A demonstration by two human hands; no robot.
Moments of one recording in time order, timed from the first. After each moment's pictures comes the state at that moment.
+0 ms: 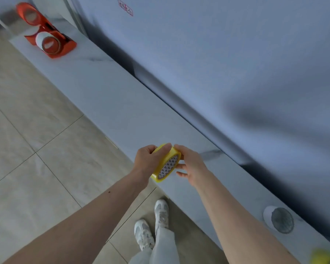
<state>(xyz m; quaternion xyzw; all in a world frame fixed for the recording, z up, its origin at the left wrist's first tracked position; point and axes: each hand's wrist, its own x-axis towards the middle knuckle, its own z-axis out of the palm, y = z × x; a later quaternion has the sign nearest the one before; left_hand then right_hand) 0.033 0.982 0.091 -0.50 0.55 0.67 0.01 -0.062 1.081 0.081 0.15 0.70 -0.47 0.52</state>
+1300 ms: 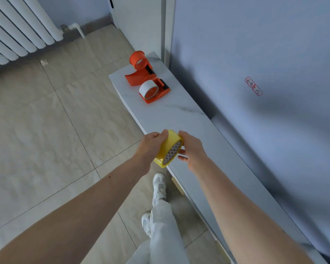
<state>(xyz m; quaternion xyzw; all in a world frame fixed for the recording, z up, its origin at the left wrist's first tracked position) 0.094 0.516 0.149 -0.54 0.49 0.68 -0.04 -0.015 0.586 0.140 0.09 0.72 -0.45 0.52</state>
